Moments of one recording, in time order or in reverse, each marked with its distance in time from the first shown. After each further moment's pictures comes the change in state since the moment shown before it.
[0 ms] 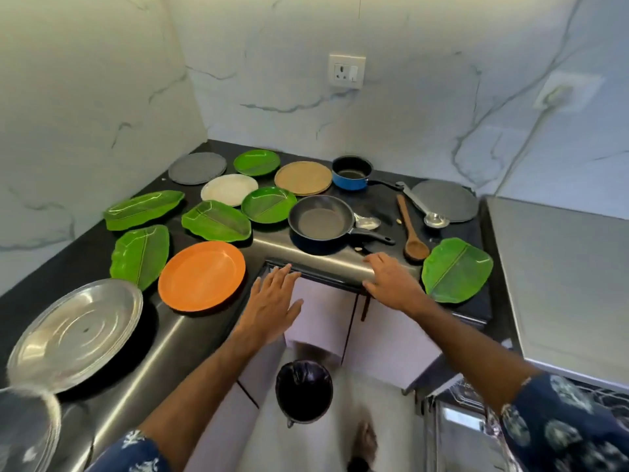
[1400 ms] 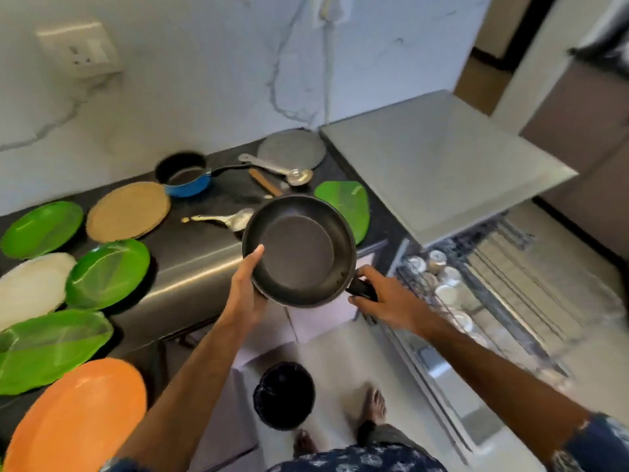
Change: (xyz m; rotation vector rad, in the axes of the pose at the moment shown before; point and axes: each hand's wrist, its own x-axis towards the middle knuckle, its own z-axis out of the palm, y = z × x) left_hand 0.123 0.108 -0.029 -1.638 -0.580 -0.204; right_hand -0.142 0.017 0.015 0.546 0.179 0.557
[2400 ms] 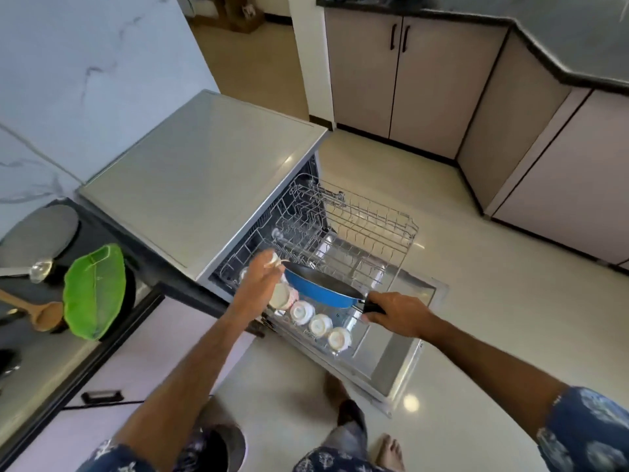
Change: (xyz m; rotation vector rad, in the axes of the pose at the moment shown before) left_hand 0.020 -0.262 0.421 1.130 -0.525 0.086; right_hand -0.293 0.364 -0.164 -0.096 0.043 0.519
